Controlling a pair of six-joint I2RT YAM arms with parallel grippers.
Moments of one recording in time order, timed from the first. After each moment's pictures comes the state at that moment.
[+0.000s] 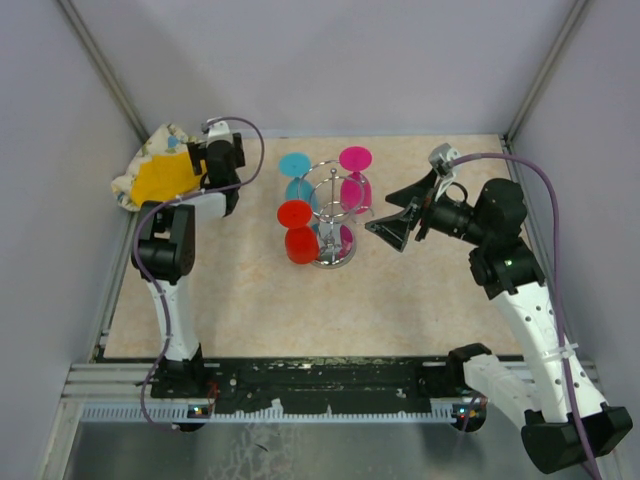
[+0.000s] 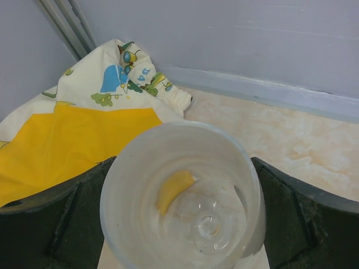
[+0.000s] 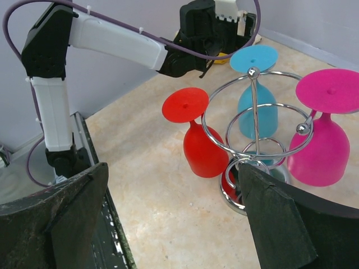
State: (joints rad) left arm -0.17 2.11 1.35 0.65 -0.61 0.06; right arm 0.27 0.88 1.01 -0.17 -0.81 0.24
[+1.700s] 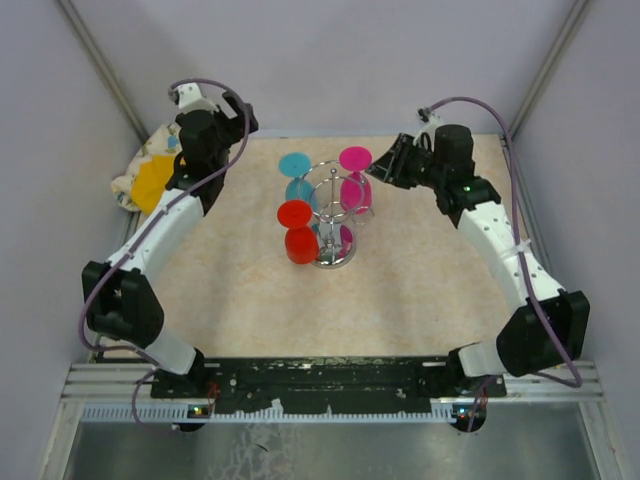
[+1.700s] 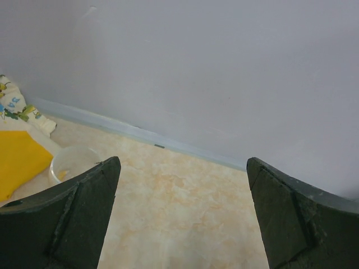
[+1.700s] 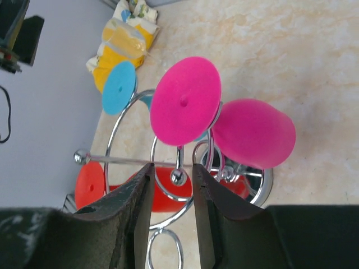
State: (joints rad) left arm -0.30 1.59 1.39 0.22 -0.35 -0.41; right arm 0.27 1.37 1.28 -0.26 -0.44 0.57
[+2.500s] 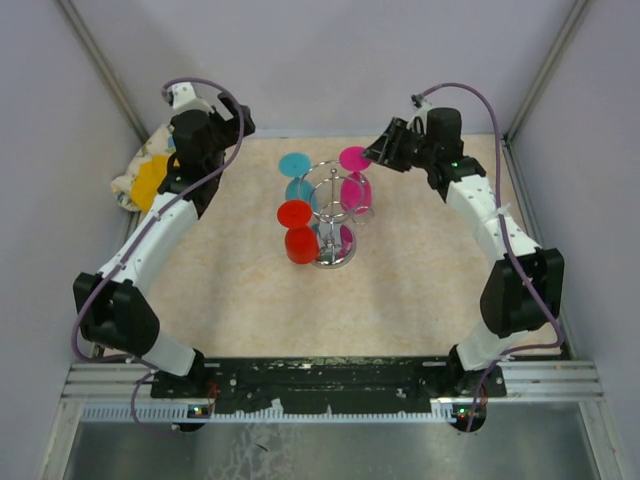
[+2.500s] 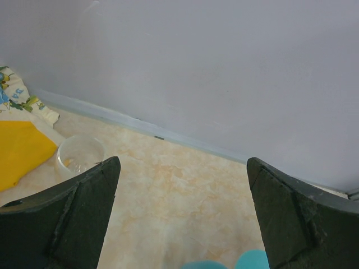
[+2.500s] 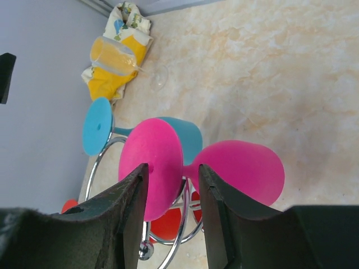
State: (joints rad) left arm -0.30 1.52 1.39 0.12 -0.33 -0.44; right arm 0.22 1.61 1.45 -0.23 -0.48 0.58
